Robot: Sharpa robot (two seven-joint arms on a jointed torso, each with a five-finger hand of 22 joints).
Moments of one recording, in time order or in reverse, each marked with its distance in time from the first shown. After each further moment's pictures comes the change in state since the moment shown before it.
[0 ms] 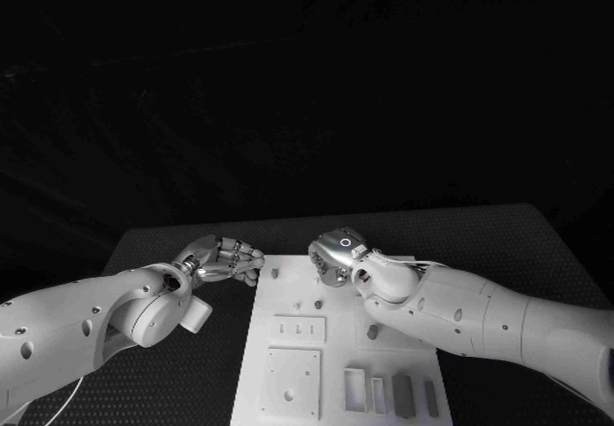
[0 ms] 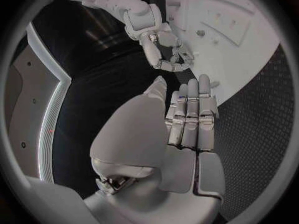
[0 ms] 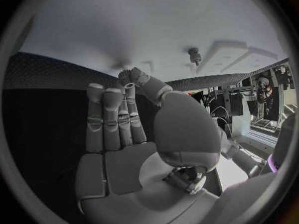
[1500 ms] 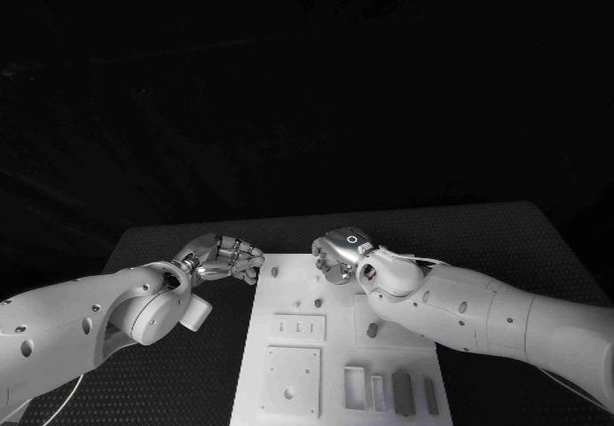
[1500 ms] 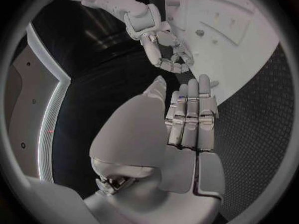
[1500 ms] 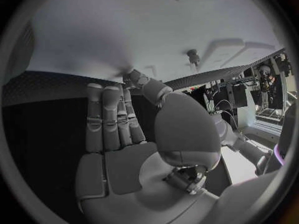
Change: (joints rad) left arm 0.000 -0.001 0.000 -0.002 0.000 0.000 -0.003; left_hand -0.004 -0.004 0.002 -0.002 0.000 0.000 0.000 0.000 0.000 0.000 0.000 -0.004 0.001 -0.001 -0.001 -0.004 0.004 0.001 0.000 0.000 -0.004 0.002; right arm 0.003 -0.013 -0.001 -0.007 0.114 0.013 0.028; right_hand -0.032 -0.040 0.014 0.003 0.004 -0.169 0.079 -0.087 -0.034 -0.157 0.056 -0.031 -0.010 -0.029 0.055 0.000 -0.014 -0.016 -0.031 0.009 0.000 0.000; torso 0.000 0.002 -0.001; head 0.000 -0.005
